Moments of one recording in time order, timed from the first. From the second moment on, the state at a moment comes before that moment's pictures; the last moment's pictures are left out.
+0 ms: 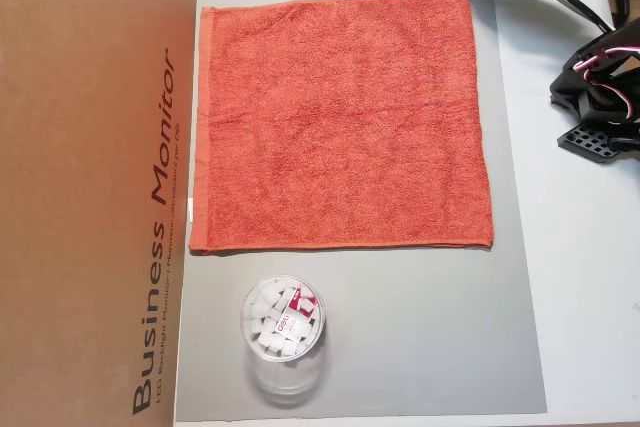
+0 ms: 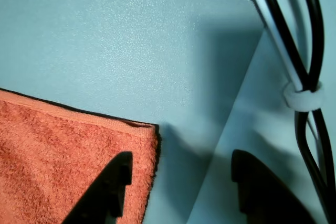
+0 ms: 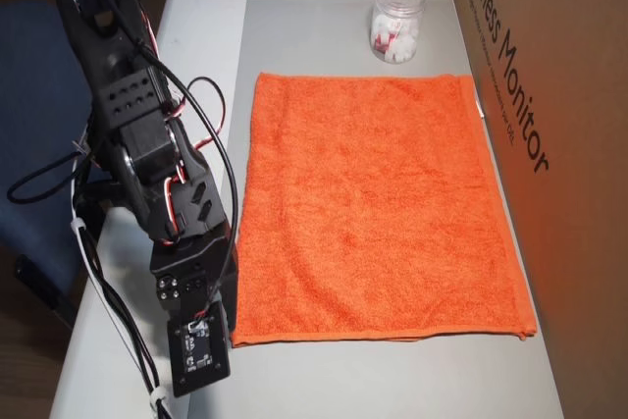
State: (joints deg) arm 59.1 102.3 115.6 53.4 103.7
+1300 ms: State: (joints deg) arm 51.7 92.4 128.1 30.1 103.7
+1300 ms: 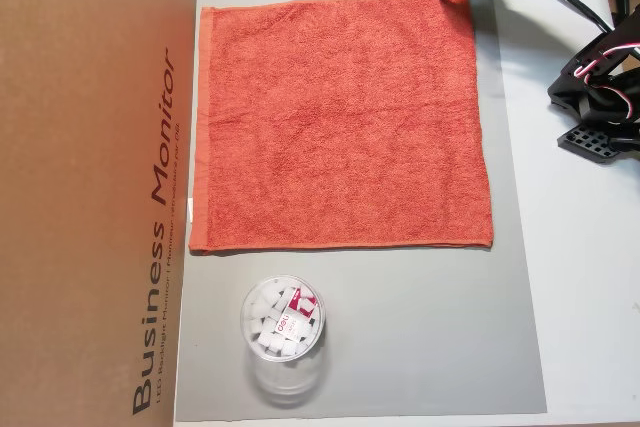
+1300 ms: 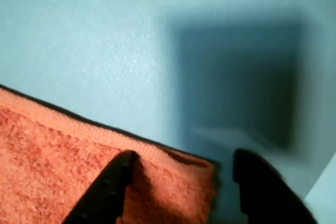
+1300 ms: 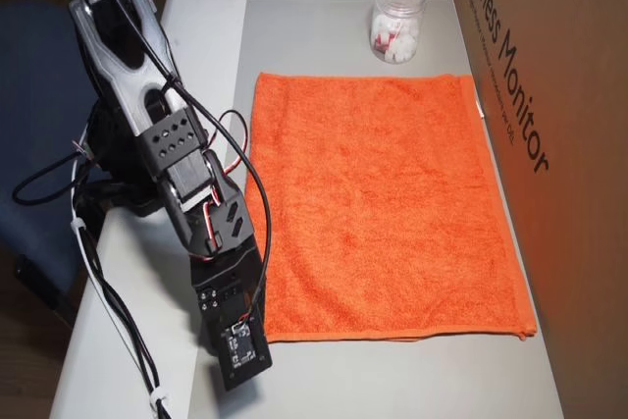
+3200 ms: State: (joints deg) arm 50.4 95.4 132.6 28.1 94.8
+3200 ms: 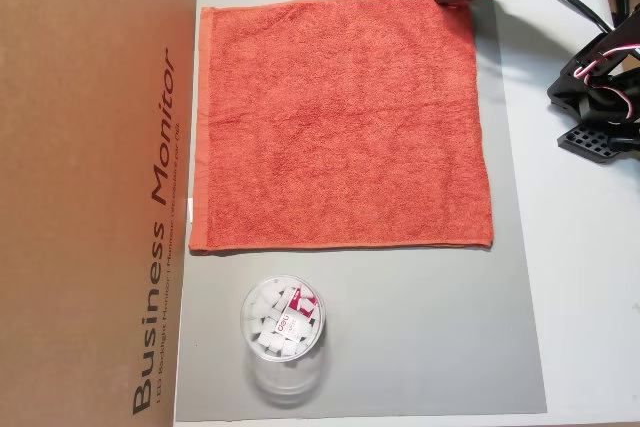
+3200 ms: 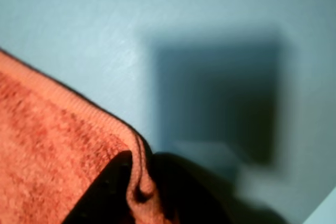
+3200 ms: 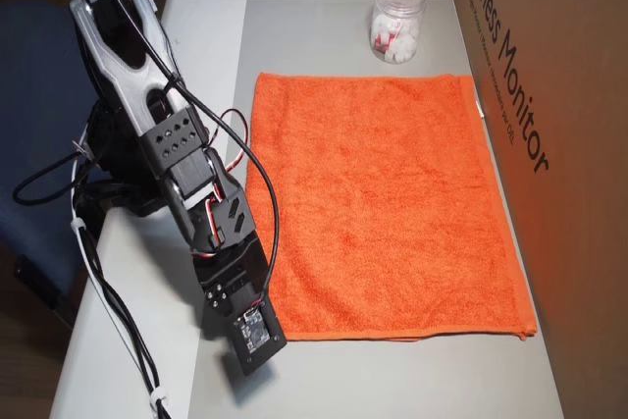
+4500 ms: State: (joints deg) arm 45.7 123.5 133.3 43.2 100.6
